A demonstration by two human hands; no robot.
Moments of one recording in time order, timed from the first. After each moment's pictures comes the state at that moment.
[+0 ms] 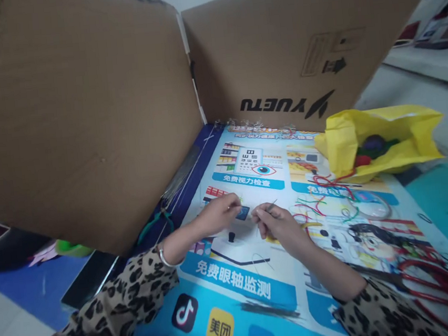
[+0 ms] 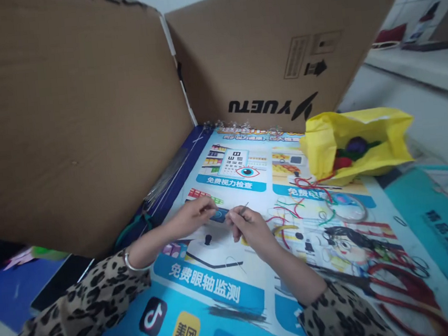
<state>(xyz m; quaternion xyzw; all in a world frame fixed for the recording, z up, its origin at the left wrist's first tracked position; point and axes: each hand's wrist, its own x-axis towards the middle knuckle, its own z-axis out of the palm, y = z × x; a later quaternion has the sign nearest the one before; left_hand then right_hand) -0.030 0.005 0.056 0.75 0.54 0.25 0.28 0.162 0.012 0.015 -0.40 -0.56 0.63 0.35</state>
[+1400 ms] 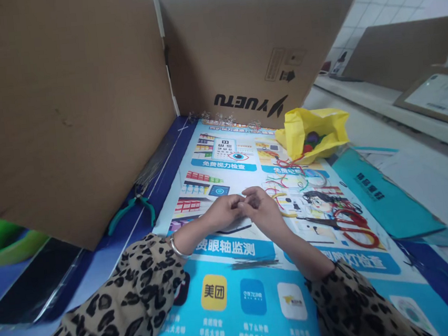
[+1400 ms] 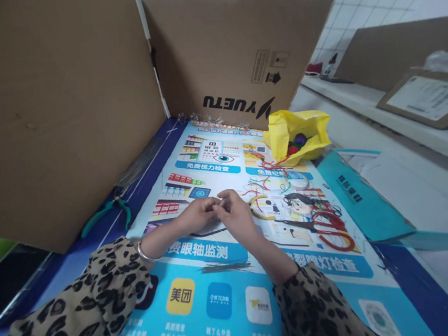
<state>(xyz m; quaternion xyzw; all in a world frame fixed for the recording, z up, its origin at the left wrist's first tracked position) 0.009 -0.020 -0.012 0.74 0.39 0.33 0.44 0.156 -0.039 0.007 -0.53 -0.64 0.37 0.41</state>
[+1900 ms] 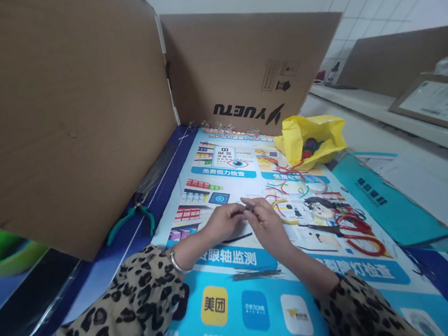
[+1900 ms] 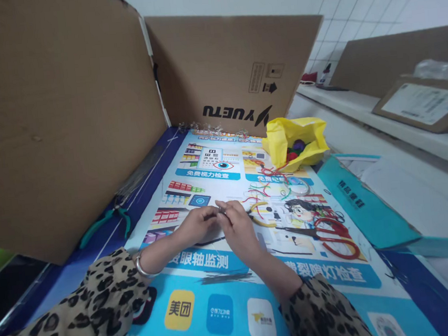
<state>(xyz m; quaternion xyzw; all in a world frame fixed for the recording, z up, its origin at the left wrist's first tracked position) 0.014 -0.032 -0.004 0.73 0.42 0.37 0.39 0.162 -0.052 0.007 -0.45 -0.74 0.22 0.44</state>
